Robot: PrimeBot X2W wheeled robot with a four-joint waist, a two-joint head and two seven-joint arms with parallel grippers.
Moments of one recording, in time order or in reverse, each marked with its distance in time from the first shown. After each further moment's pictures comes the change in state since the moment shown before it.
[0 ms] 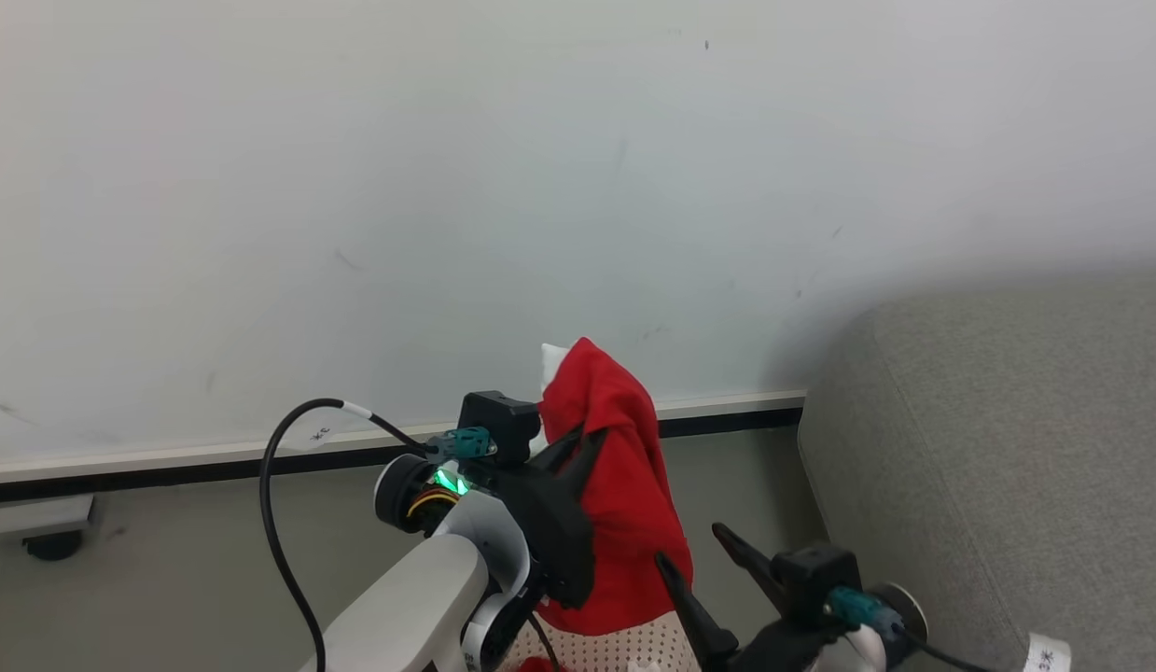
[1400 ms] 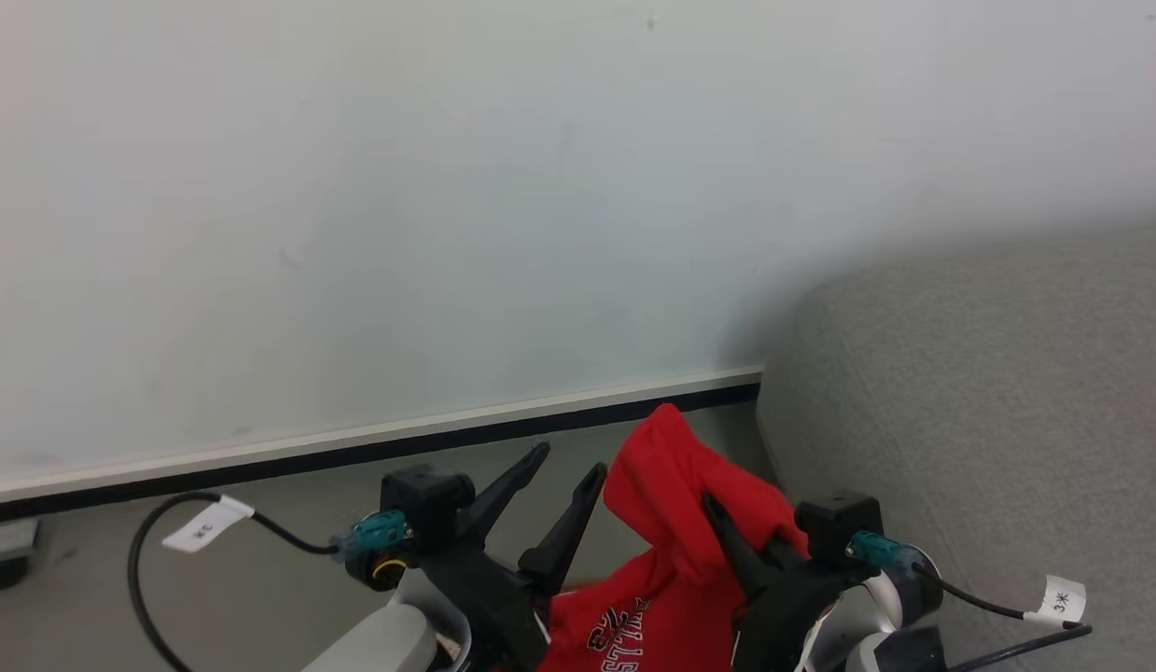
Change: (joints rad) left arm 0.099 0.119 -0.076 -0.122 -0.147 -0.114 -0.251; right arm -0.152 -0.027 0.008 0.167 0.109 0.000 -0.027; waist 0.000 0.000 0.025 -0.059
